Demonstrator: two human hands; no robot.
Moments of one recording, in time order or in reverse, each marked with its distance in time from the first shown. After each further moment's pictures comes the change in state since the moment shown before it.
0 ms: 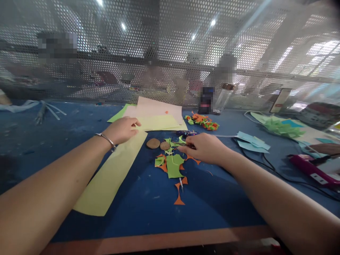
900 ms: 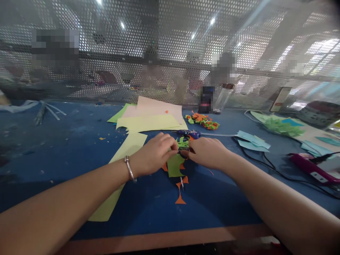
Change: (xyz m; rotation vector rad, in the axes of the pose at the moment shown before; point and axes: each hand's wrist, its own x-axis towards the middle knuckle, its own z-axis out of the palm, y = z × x) left_hand -0.044 0.100 0.032 -0.263 -0.068 0.471; right_hand -0.009 -0.020 -0.004 -0.212 -0.151 0.139
